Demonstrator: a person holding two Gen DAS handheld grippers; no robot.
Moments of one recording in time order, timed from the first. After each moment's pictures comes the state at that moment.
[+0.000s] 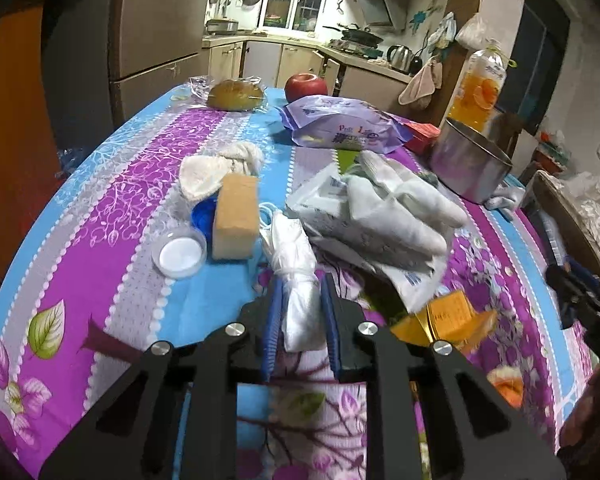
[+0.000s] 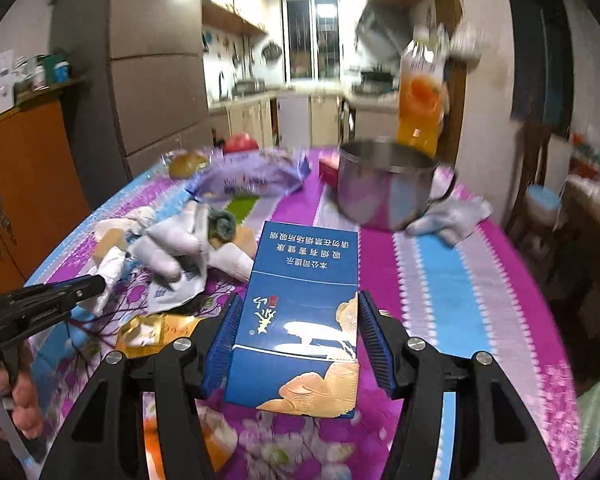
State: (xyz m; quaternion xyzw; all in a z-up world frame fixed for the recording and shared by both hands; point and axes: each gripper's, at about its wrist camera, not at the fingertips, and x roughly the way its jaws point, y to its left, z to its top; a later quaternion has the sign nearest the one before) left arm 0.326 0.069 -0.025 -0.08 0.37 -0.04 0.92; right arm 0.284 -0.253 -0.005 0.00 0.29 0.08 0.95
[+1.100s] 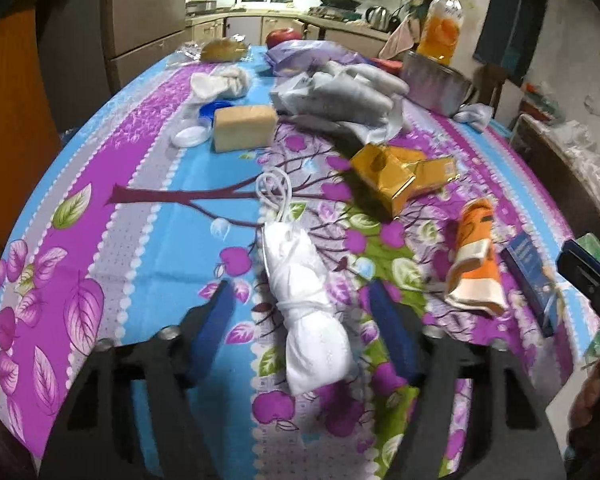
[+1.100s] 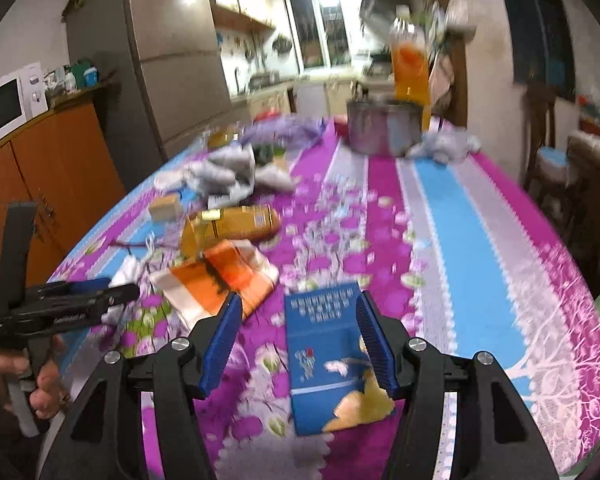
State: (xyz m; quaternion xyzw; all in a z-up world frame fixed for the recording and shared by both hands) left arm 0.227 0.058 -0.053 -0.03 0.42 -0.06 0.90; right arm 0.164 -0.277 -0.038 0.06 0.33 0.13 0.93
